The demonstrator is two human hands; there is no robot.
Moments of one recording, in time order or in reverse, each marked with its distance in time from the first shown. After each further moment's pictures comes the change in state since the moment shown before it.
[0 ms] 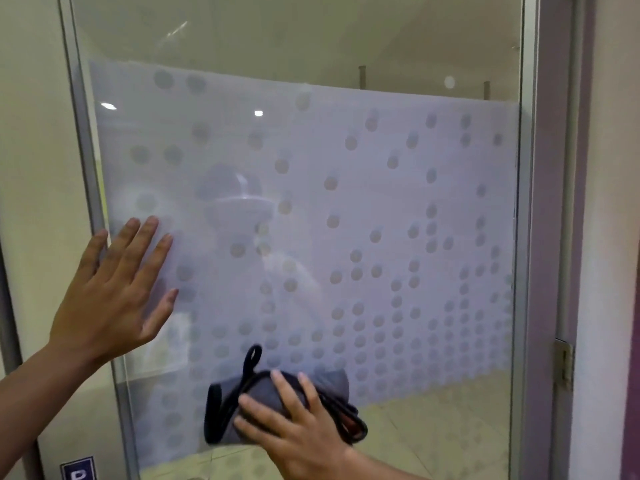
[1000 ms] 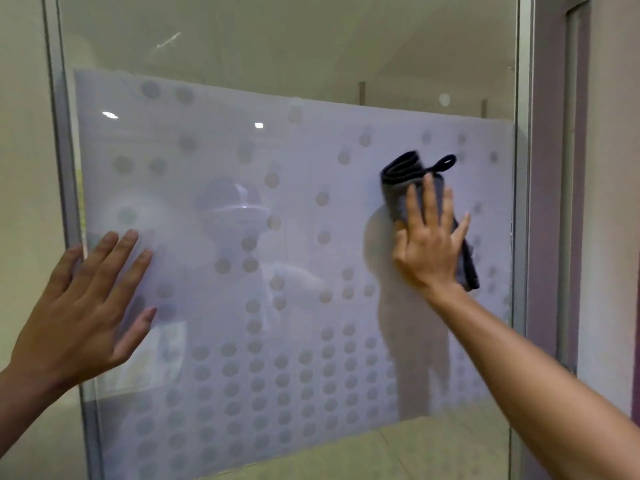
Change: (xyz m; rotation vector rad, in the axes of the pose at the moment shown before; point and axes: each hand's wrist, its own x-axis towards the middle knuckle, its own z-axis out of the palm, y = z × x) left_hand -0.020 -0.025 0.050 0.008 -0.043 -0.019; right_hand 0.085 0.314 -0.079 -0.086 0.117 0.800
